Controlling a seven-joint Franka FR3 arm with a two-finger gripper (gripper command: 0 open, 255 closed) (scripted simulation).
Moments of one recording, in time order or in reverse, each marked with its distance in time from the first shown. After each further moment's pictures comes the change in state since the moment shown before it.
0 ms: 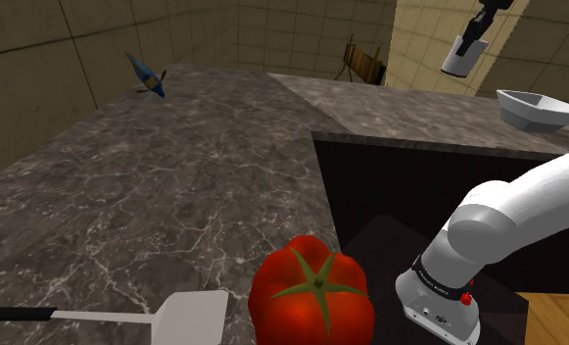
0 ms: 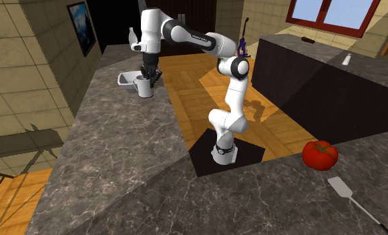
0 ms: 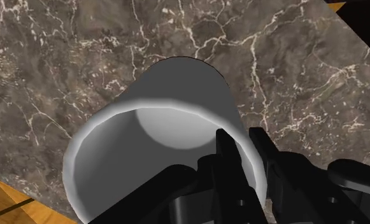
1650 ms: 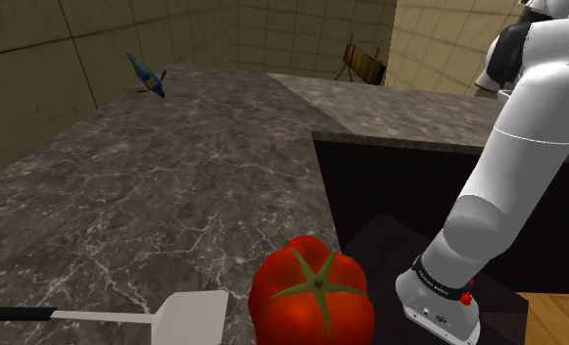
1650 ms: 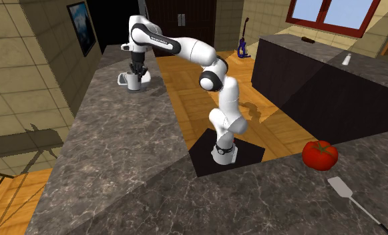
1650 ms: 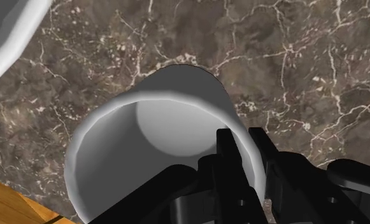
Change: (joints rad) arm -0.090 0.625 -0.731 0.299 0.538 0.036 -0.719
